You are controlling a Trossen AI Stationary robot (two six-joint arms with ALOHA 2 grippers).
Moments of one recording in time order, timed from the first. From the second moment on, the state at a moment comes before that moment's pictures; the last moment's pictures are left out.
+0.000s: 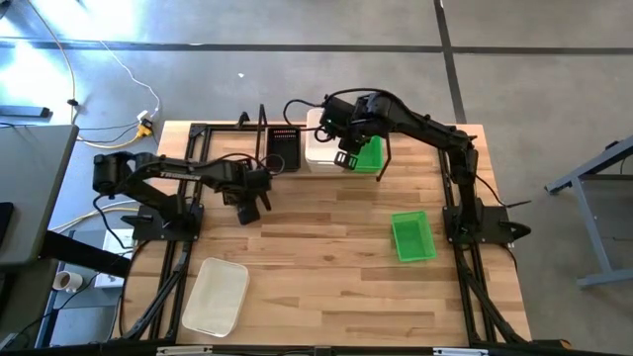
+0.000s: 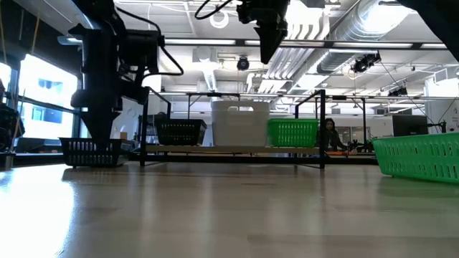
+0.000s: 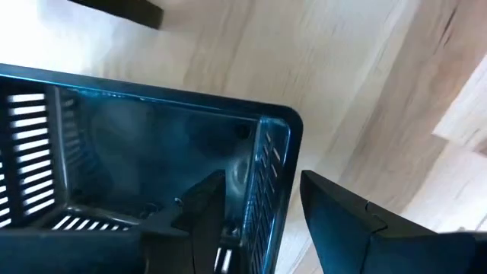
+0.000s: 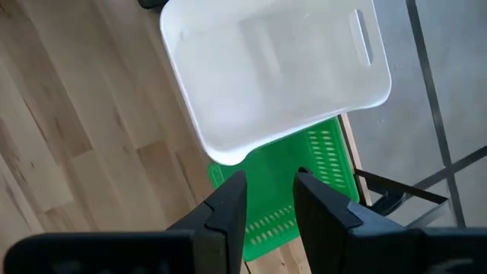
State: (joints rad) left arm 0.35 1.40 0.75 -0.86 -0.15 -0.15; right arm -0.29 2.01 2.29 -1.54 0.28 -0.03
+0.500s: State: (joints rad) left arm 0.35 1.47 0.75 -0.86 -0.15 -0.13; right arm -0.29 2.00 2.29 -1.57 0.28 0.00
